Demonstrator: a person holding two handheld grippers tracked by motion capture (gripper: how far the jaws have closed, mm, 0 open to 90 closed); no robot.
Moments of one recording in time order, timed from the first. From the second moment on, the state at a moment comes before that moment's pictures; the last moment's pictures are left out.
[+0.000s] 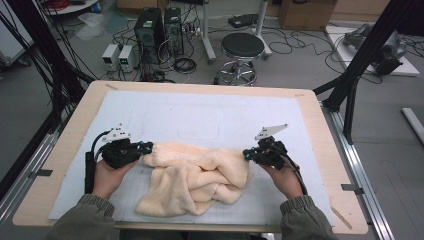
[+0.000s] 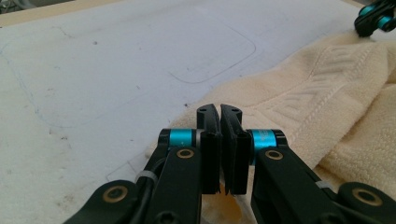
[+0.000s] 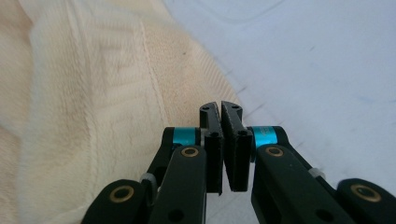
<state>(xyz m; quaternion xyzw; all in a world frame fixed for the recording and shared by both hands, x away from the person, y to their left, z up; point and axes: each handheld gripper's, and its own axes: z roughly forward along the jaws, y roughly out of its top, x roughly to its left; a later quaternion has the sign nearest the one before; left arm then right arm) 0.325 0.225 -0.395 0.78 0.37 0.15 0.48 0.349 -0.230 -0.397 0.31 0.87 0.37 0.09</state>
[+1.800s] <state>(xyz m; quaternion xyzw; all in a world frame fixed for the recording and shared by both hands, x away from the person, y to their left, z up) 0.269 0.219 -0.422 0.82 0.28 0.11 0.49 0.287 -0.208 -0.413 0.20 0.89 0.41 0.07</state>
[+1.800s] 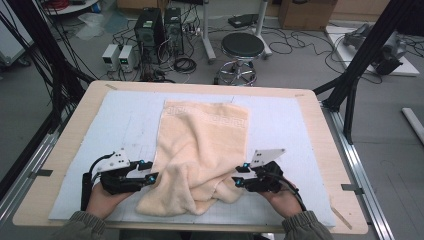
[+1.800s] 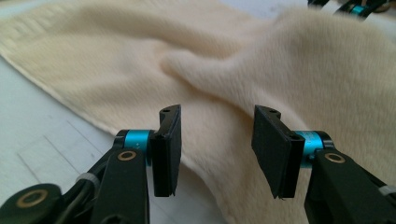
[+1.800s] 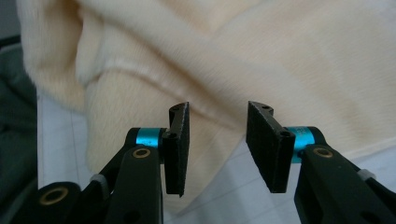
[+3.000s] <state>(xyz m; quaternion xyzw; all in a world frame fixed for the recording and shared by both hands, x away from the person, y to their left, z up) 0.251 0.223 -0.424 0.84 0.28 0.06 0.47 0.262 -0.155 -0.407 0.10 0.90 0.42 0.08</state>
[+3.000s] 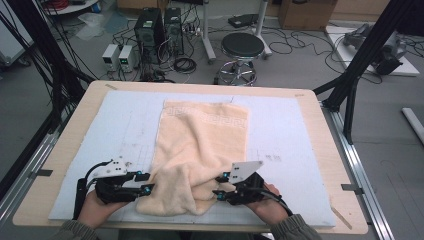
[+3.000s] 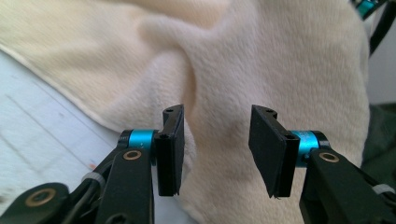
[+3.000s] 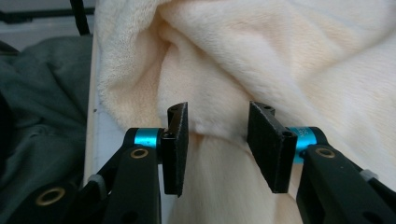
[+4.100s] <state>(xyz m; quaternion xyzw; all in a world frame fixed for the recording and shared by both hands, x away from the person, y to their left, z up) 0.269 0.223 -0.400 0.81 0.30 0.09 0.50 0.280 -0.205 -0.384 0.16 0.88 0.45 0.08</state>
